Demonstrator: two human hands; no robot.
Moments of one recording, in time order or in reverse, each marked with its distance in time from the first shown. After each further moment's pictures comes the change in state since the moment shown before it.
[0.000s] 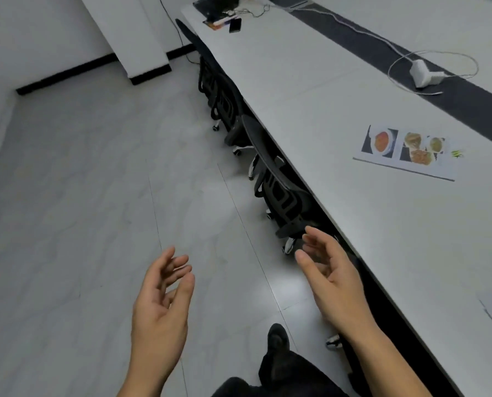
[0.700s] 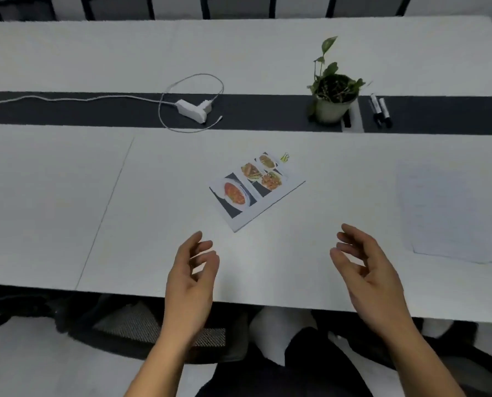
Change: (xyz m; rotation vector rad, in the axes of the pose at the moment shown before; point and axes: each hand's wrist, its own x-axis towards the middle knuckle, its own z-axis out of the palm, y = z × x) left_hand 0.351 0.085 0.389 0.167 -1.181 0.162; right_hand 0.219 -0.038 -0.083 0.028 1.162 0.294
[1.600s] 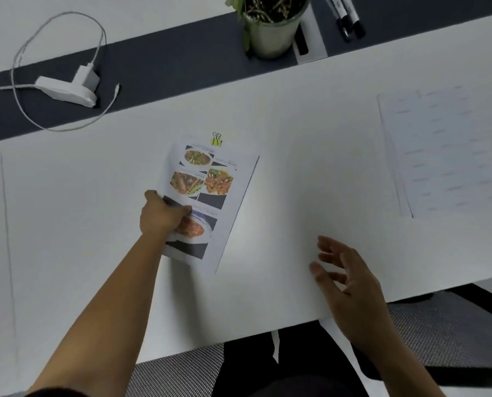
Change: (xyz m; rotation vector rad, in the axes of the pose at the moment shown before) left_hand 0.323 -0.115 0.144 0.866 -0.182 -0.297; right_hand 0.092 0.074 0.018 -0.111 0.097 0.317
